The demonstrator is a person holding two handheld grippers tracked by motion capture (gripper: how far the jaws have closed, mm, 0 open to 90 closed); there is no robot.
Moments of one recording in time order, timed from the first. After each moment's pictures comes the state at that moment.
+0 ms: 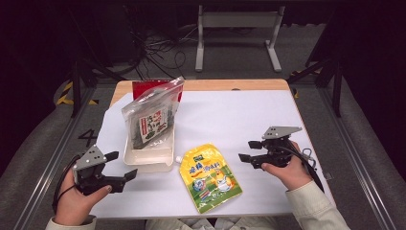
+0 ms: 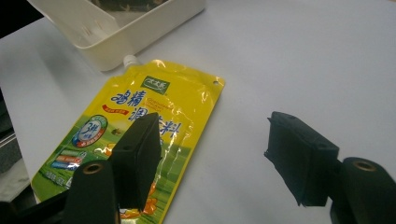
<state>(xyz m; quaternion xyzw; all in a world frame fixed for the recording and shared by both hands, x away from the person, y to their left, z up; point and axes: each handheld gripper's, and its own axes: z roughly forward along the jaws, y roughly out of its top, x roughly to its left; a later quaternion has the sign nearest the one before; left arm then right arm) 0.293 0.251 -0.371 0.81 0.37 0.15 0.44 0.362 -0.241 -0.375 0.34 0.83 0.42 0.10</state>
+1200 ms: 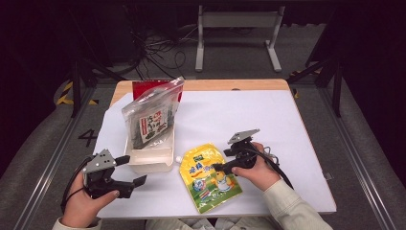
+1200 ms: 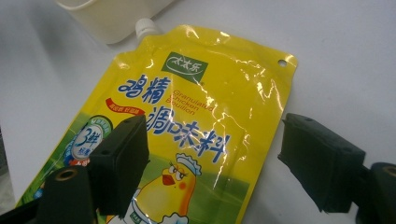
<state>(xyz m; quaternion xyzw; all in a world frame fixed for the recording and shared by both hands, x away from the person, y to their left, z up) 0.293 0.231 -0.377 0.82 0.34 0.12 0.45 0.386 -0.172 -0.425 0.33 0.86 0.37 0.03</state>
